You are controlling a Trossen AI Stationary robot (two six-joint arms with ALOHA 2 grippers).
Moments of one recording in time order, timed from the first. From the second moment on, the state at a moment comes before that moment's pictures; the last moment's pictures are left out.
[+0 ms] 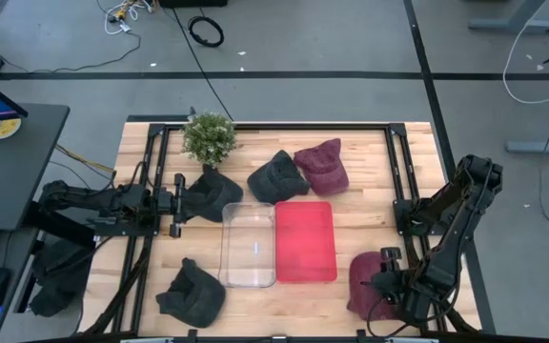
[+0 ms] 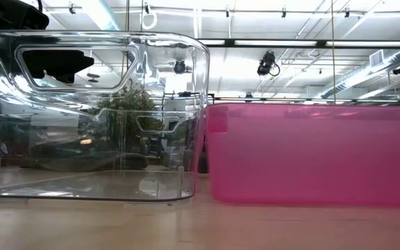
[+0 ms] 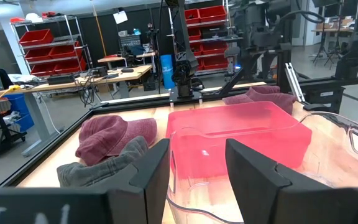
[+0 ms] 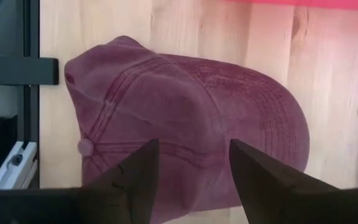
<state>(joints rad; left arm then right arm) -0.15 0.04 0.01 0.06 -0.18 0.12 1.08 1.49 1.05 -1.00 0.23 0.99</state>
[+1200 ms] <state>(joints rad) -0.15 0.04 0.01 0.06 -0.18 0.12 1.08 1.49 1.01 -0.94 0.32 0.93</state>
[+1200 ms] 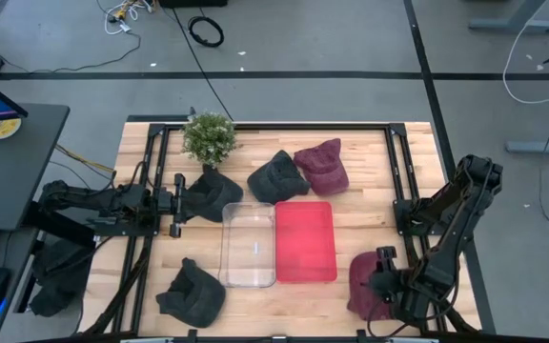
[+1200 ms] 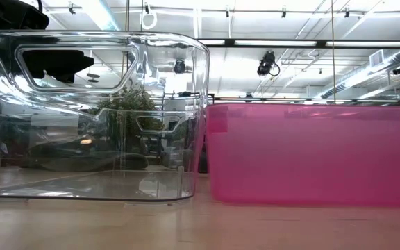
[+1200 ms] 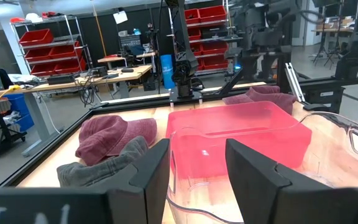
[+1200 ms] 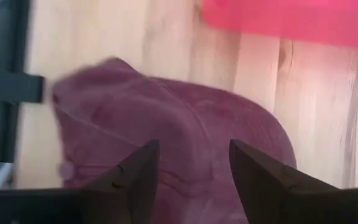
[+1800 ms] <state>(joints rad) -0.15 0.04 0.01 0.06 -0.18 0.12 1.08 1.48 0.74 -0.68 0.24 1.03</state>
